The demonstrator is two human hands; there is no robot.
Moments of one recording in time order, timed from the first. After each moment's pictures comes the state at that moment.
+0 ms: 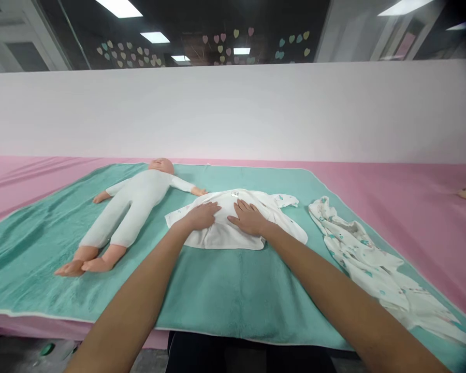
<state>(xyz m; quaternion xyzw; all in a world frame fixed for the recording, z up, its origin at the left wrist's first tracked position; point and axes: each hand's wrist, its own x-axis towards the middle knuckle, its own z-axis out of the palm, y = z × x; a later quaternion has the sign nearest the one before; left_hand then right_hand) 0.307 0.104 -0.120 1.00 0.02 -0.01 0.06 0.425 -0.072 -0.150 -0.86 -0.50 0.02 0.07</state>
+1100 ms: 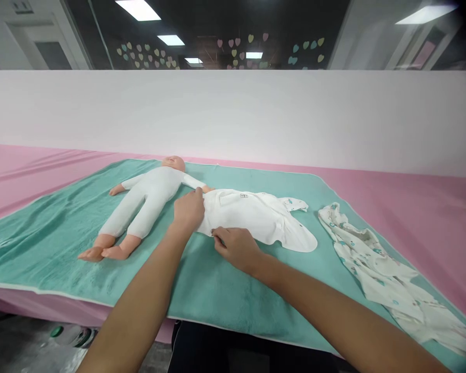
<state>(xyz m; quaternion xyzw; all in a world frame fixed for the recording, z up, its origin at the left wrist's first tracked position) 0.260 0.097 -0.080 0.93 0.32 0.15 -0.07 0.305 -0.070 -0.136 -0.76 -0.61 -0.13 0.20</state>
